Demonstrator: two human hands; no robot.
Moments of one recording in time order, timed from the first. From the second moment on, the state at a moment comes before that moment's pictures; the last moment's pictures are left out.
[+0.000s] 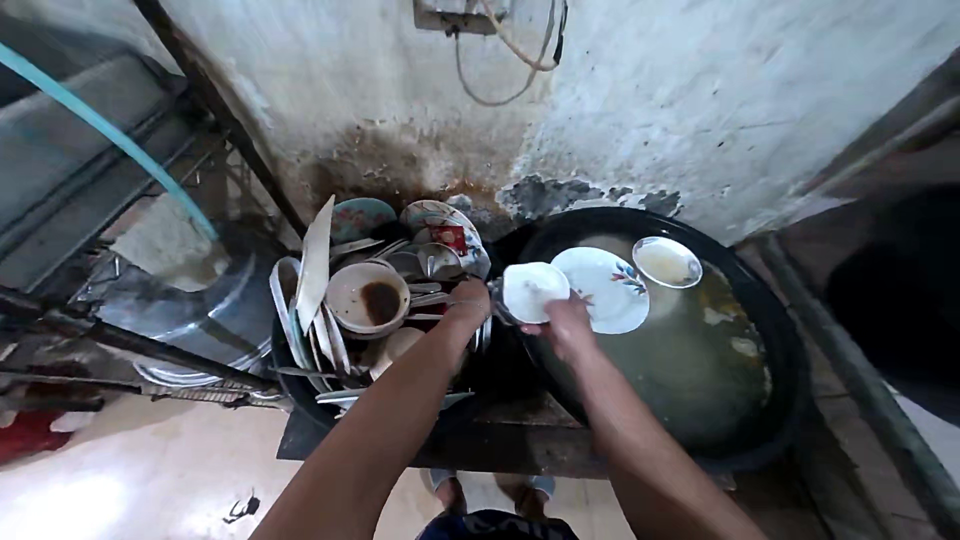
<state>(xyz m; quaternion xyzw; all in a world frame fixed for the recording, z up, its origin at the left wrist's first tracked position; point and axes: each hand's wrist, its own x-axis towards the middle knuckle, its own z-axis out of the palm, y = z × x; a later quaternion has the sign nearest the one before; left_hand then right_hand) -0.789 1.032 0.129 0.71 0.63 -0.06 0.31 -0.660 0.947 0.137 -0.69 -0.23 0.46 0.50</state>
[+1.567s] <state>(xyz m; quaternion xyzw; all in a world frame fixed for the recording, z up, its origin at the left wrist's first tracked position) -0.886 0.967 0.176 0.66 0.74 -0.06 0.11 -0.585 0.882 0.074 -0.63 -0.11 0.55 0.53</state>
